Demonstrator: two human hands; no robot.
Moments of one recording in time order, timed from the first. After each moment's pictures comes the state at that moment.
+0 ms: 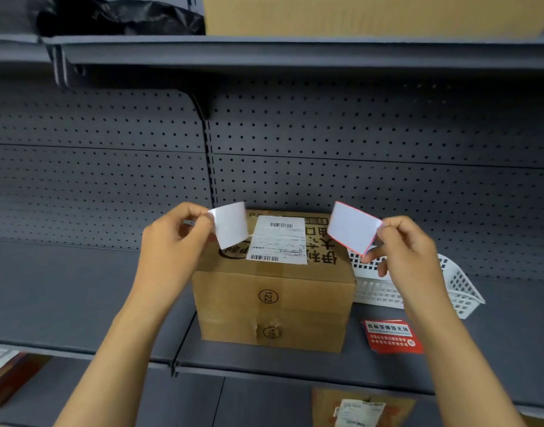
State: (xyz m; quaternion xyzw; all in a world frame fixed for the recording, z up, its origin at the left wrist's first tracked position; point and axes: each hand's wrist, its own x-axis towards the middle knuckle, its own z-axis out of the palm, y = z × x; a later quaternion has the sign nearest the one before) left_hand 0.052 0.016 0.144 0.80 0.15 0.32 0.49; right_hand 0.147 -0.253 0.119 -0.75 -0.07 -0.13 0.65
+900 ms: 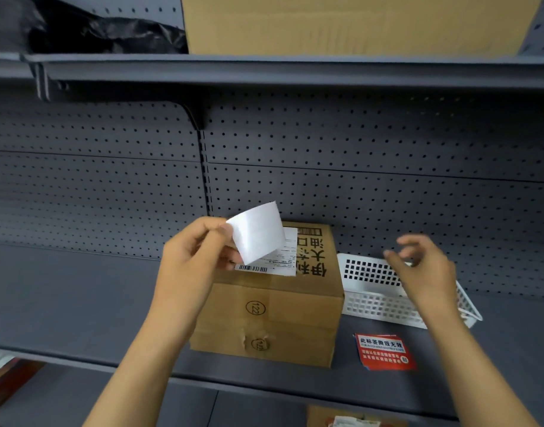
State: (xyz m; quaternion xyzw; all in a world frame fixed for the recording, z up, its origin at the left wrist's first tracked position) left_hand 0.048 -0.035 0.147 0.70 0.09 0.31 0.63; right_hand 0.219 -0.314 0.074 -0.85 -0.02 -0.22 0.47
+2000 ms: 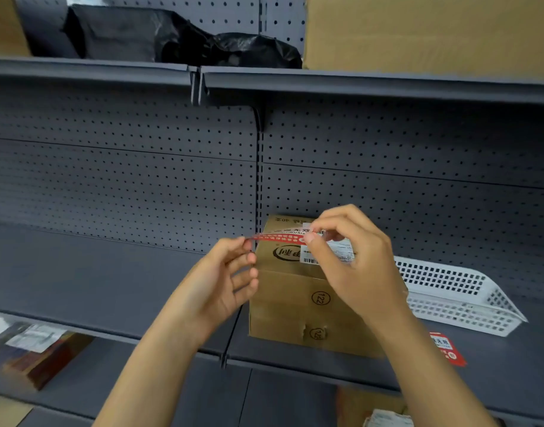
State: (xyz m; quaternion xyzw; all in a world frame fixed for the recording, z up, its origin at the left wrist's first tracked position) left_hand 0.003 0.057 0.130 0.47 0.13 0.05 0.87; right_hand 0.080 -0.132 0.142 -0.75 -0.38 -0.28 0.46
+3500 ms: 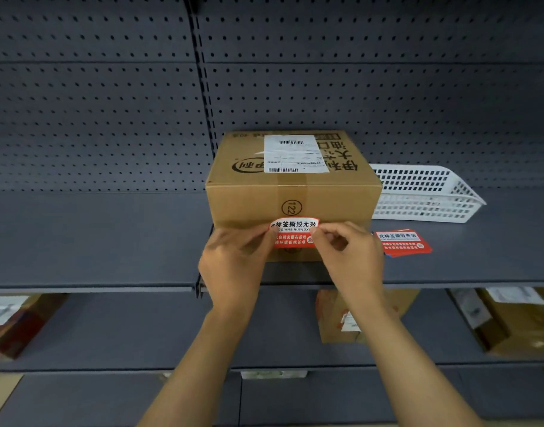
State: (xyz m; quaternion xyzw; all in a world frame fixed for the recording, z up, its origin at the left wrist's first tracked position) left_hand 0.039 -0.004 -0.028 0.82 0.10 0.42 0.38; right_hand 0.079 -0.173 -0.025 -0.86 -0.07 -0.25 0.44
